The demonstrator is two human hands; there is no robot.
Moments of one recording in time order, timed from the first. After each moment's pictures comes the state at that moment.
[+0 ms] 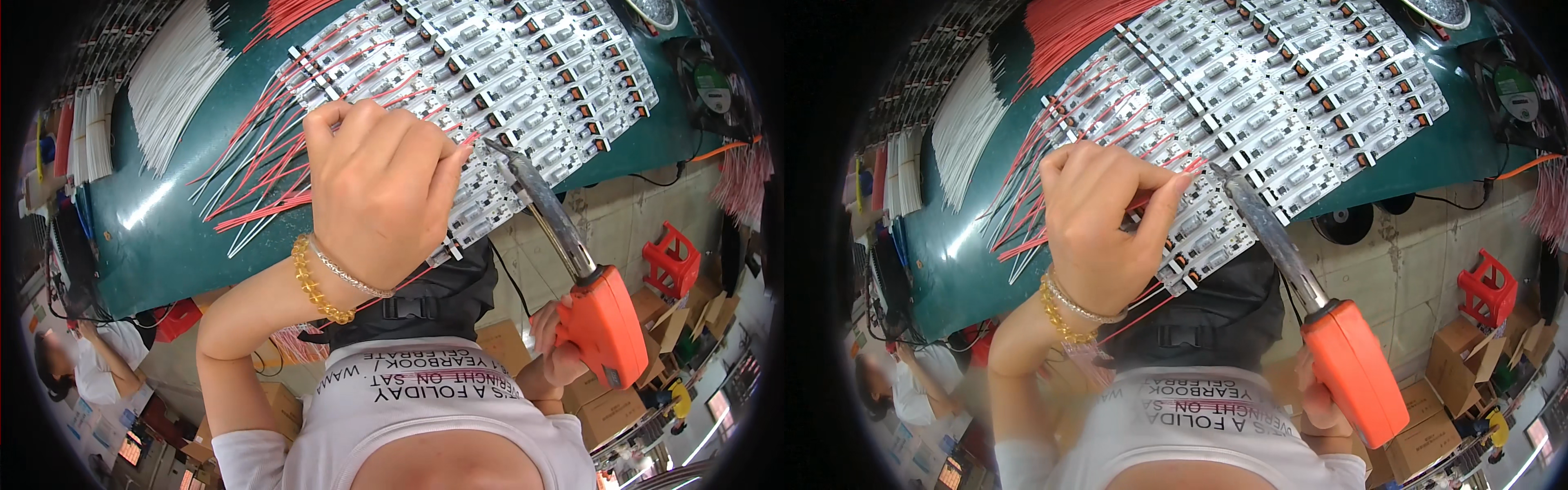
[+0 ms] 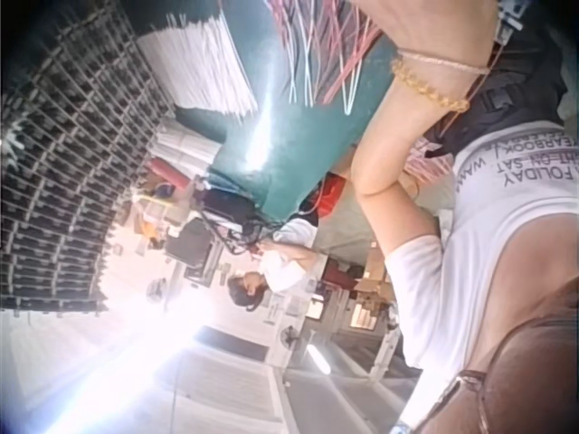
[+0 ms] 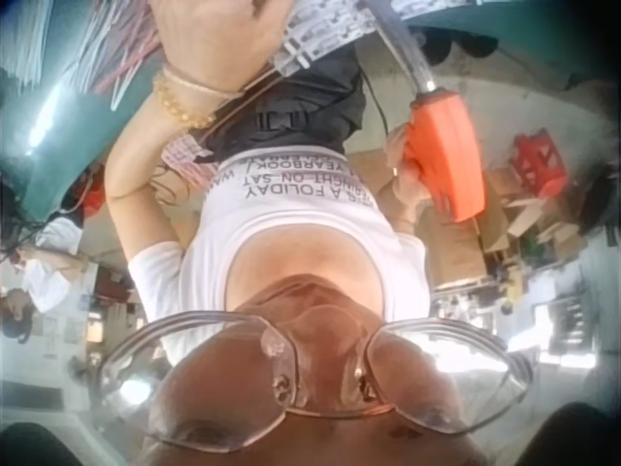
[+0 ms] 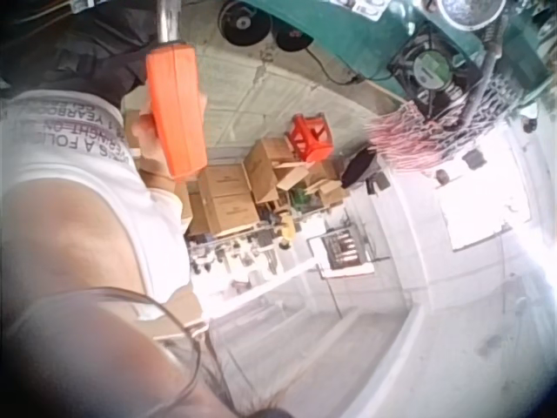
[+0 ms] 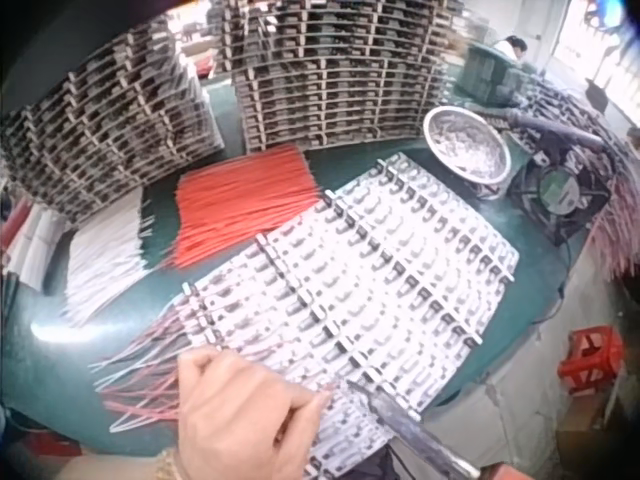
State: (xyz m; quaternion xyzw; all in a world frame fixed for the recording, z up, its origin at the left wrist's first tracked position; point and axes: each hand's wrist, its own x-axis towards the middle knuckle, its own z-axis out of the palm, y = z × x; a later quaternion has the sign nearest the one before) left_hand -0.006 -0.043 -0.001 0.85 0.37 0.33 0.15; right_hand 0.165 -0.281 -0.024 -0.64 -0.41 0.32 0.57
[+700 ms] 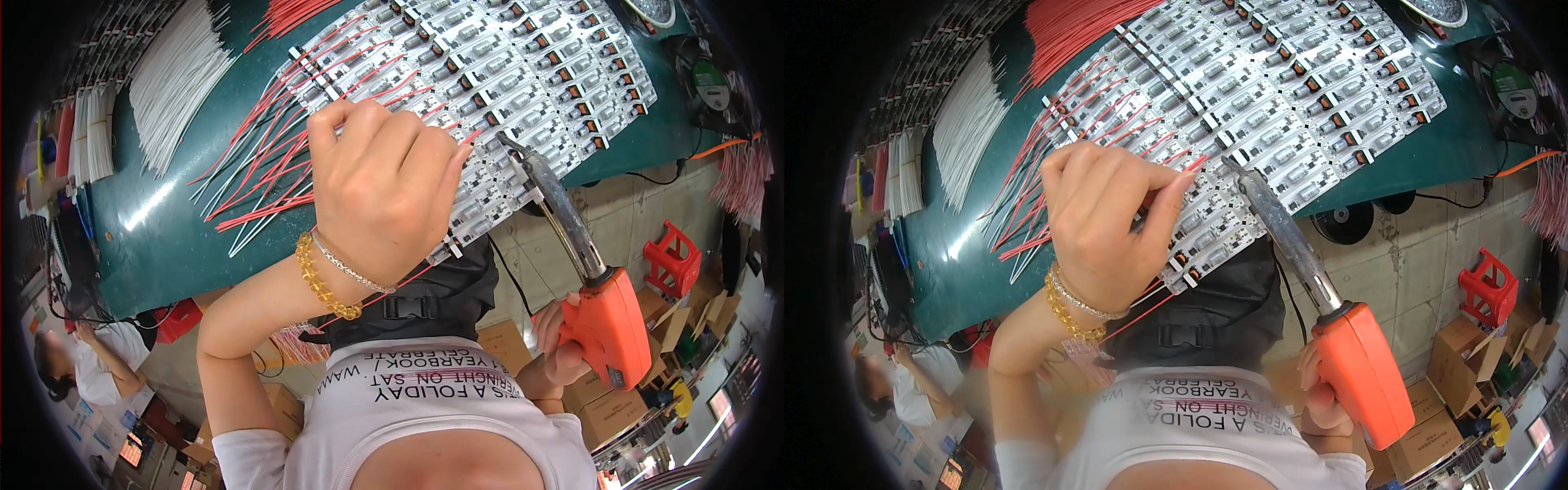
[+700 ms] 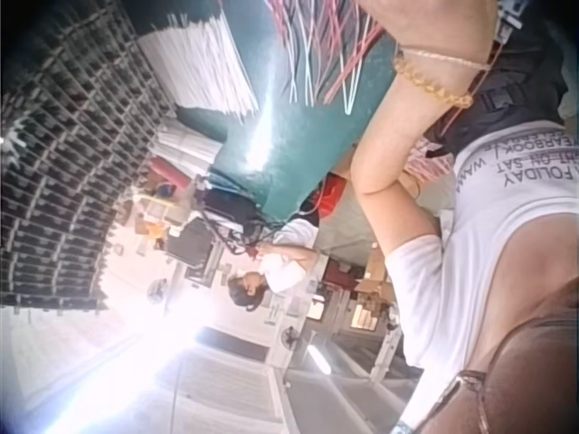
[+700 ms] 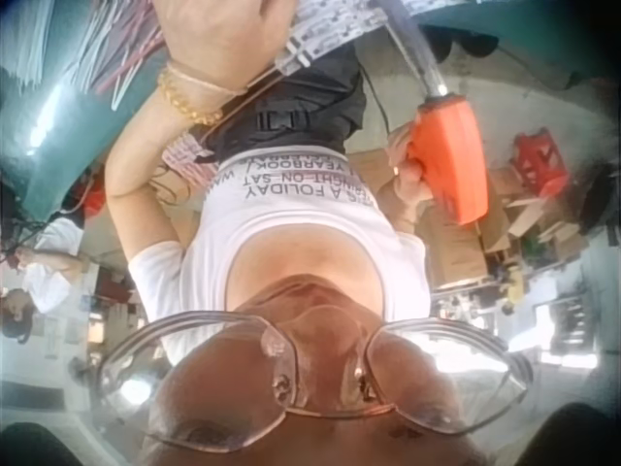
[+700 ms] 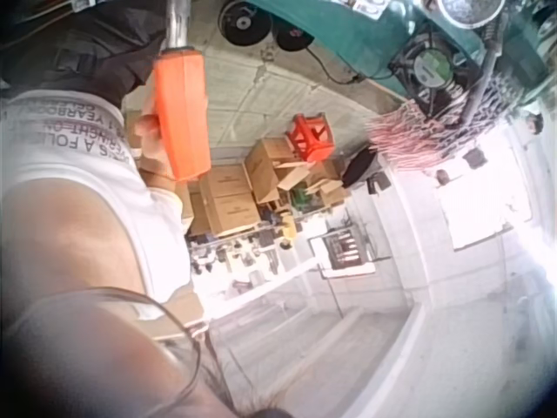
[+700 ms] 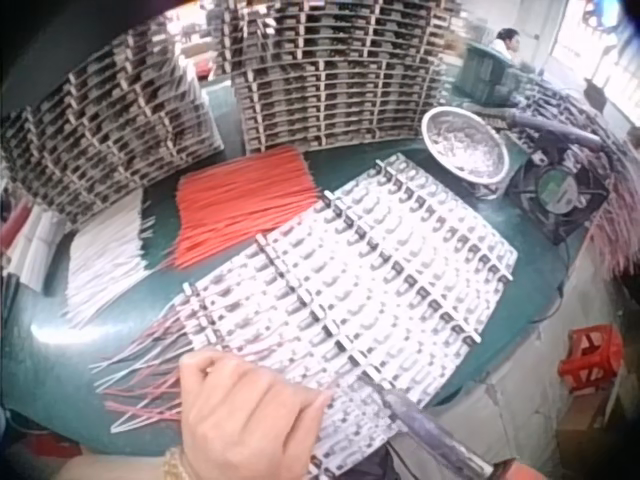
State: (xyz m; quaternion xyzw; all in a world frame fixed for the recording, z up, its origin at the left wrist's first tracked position) left_hand -0.006 -0.043 -0.007 0.87 0.35 0.33 0.09; right_hand 0.155 -0.260 -0.008 -0.62 -0.40 0.34 0.58
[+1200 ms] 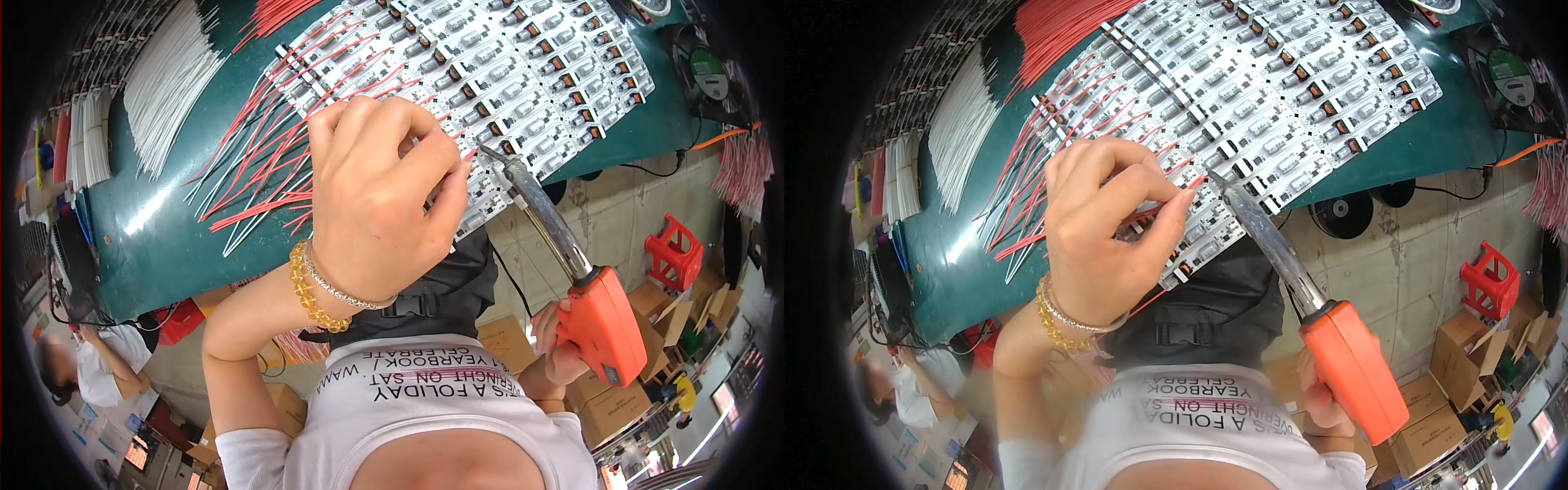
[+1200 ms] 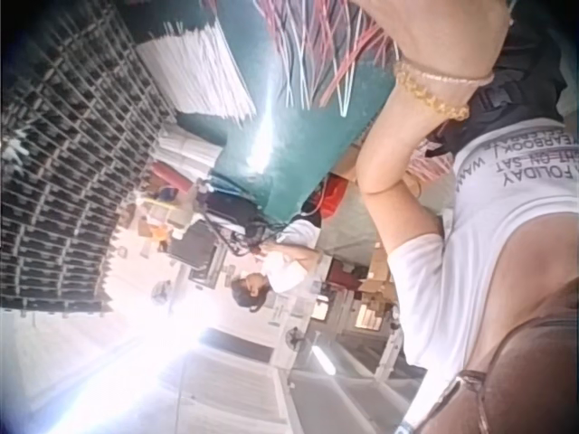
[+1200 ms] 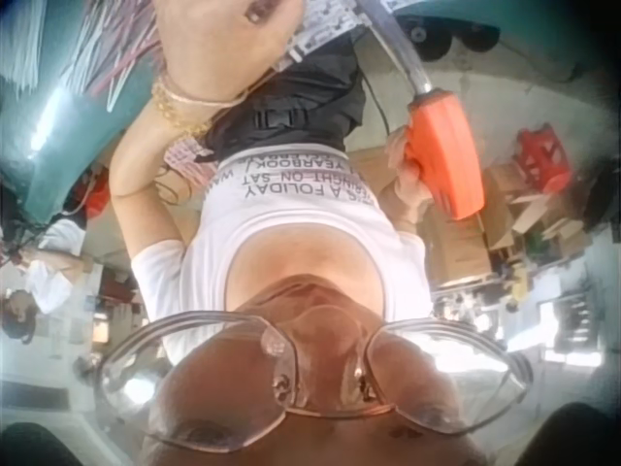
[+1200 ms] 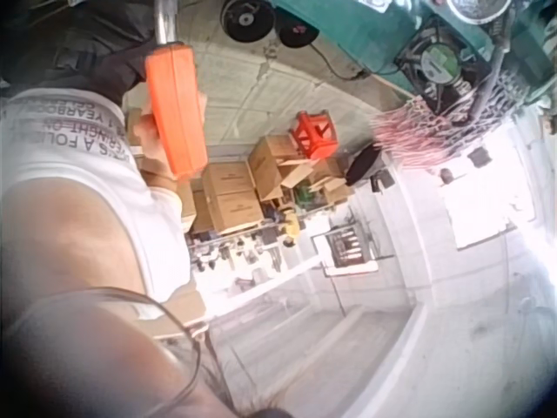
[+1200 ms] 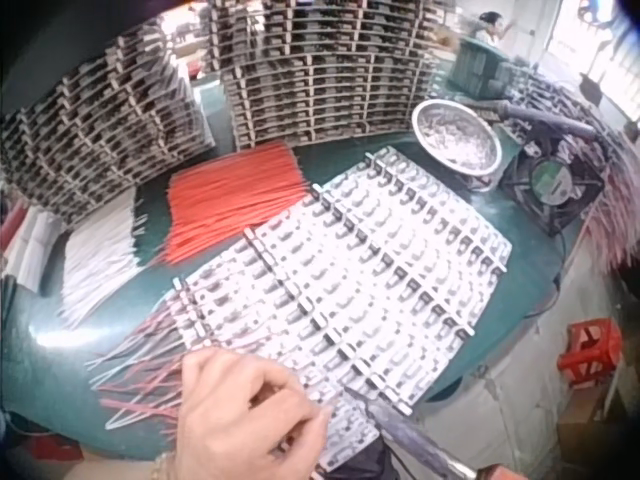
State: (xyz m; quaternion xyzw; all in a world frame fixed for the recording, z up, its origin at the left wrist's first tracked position) left_hand -0.003 -0.050 0.005 0.85 0.37 0.31 0.20; right_hand 0.162 -0.290 -0.015 -0.68 -0.37 0.33 0.54
